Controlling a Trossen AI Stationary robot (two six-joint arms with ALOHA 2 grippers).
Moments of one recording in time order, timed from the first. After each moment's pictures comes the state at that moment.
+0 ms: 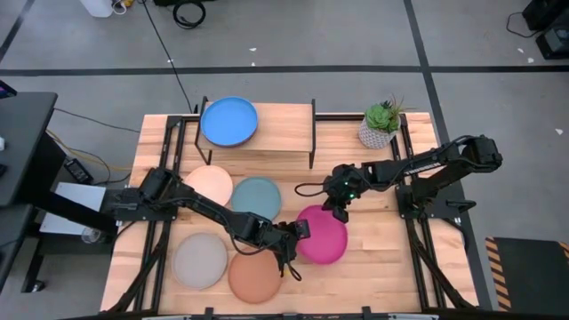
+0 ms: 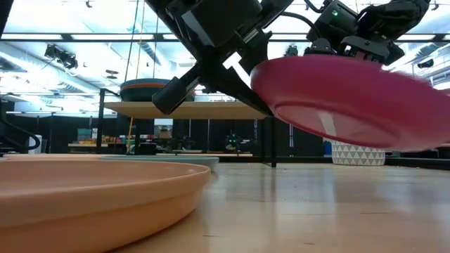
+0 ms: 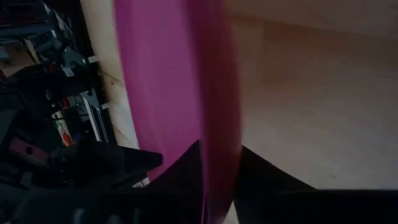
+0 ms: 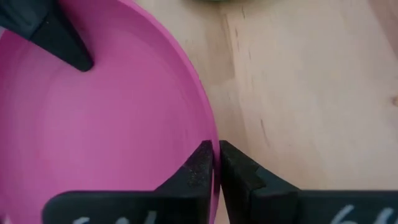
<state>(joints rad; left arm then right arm) -0.38 2.00 1.37 -0.20 -0.51 1.24 -0.03 1.36 0.60 -0.09 -0.27 0.33</state>
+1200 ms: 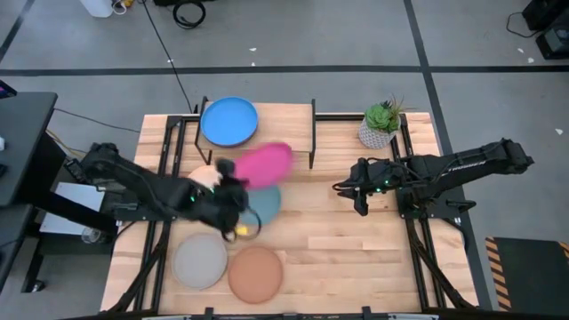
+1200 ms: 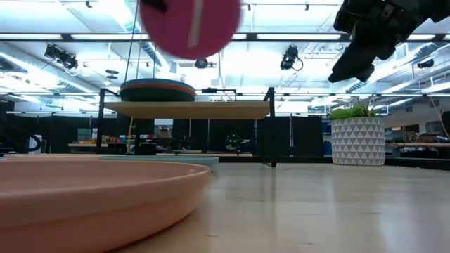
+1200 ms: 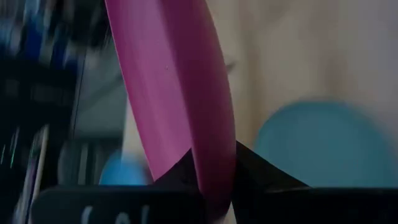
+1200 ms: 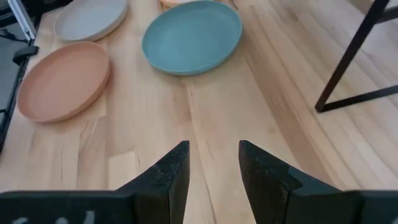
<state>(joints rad) -0.45 1.41 1.37 -1.01 -0.89 0.04 0.11 0.88 0.60 -0.39 0.14 0.37</state>
